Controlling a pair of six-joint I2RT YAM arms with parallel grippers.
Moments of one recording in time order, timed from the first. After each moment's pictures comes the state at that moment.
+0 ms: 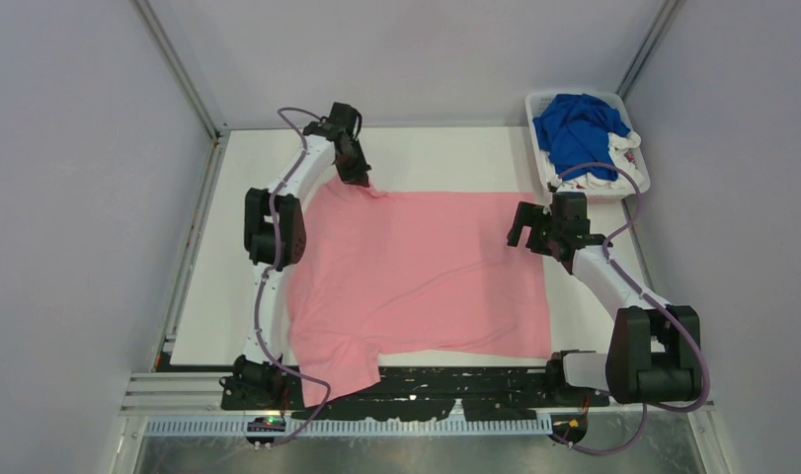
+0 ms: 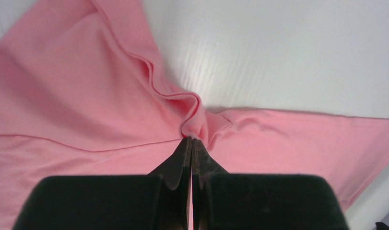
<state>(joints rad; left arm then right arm) -0.29 2.39 2.17 -0.90 0.11 -0.60 0.02 1.28 0.71 -0.22 -0.05 0.26</state>
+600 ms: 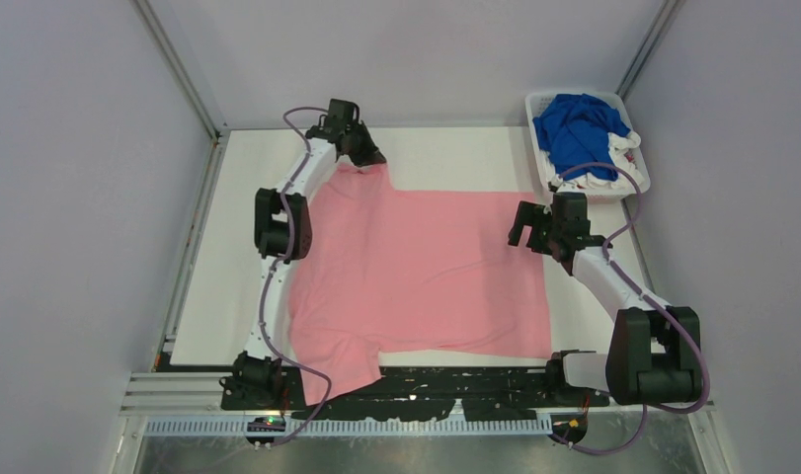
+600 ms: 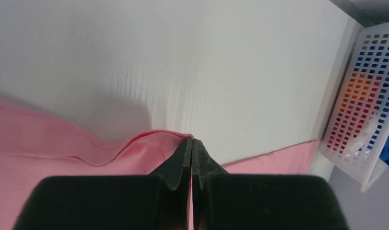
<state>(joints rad) -0.25 2.57 2.39 -0.62 0.30 -0.70 0.02 1.28 0.70 -0.19 -0.04 0.25</state>
